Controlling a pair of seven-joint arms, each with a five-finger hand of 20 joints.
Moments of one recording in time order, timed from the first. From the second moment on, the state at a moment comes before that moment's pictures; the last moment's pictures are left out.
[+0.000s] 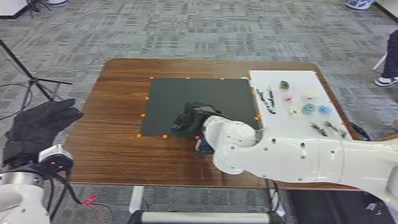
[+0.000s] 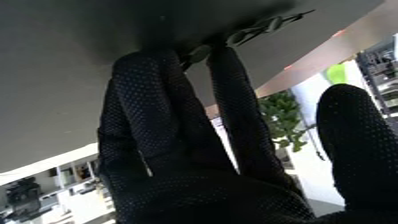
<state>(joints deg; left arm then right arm) 138.3 -46.8 -108.6 -131.9 33.5 30.0 14.1 -27.7 -60.6 -5.8 -96.1 -85.2 14.7 42.6</state>
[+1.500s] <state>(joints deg) 135.9 -45.1 -107.7 -131.2 33.2 29.5 14.4 -24.8 -65.3 -11.7 -97.3 -86.3 20.1 43.1</state>
